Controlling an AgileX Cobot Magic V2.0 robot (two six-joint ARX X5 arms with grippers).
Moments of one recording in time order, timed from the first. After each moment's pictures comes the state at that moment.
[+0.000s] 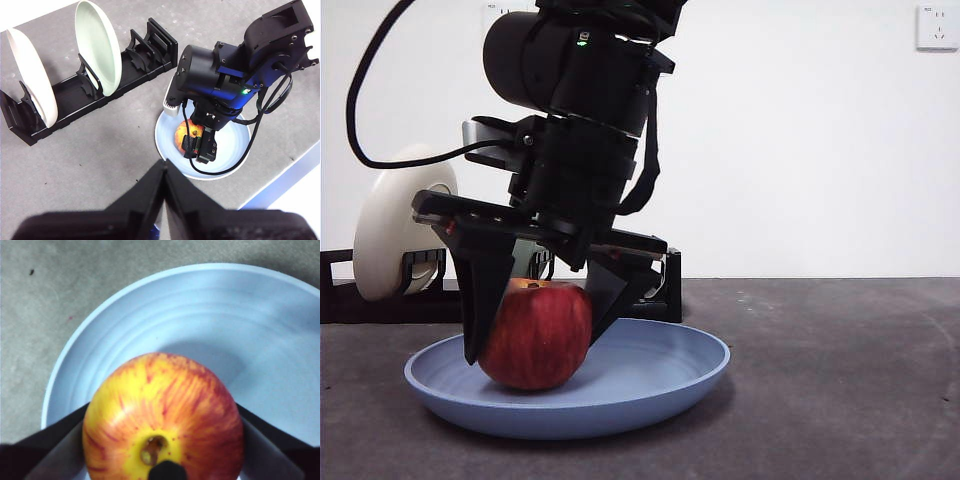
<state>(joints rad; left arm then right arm) -0.83 0.77 1.42 -1.32 -0.26 -0.16 0.93 2.00 1.45 -0.65 -0.05 0.20</state>
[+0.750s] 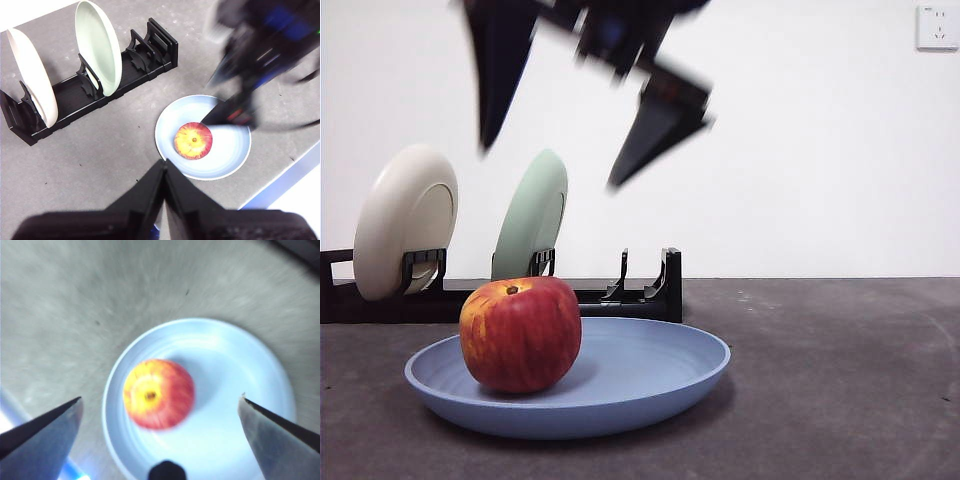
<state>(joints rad) -0.83 0.77 1.42 -1.32 -0.26 -0.16 0.93 1.65 1.44 -0.75 -0.01 0.20</state>
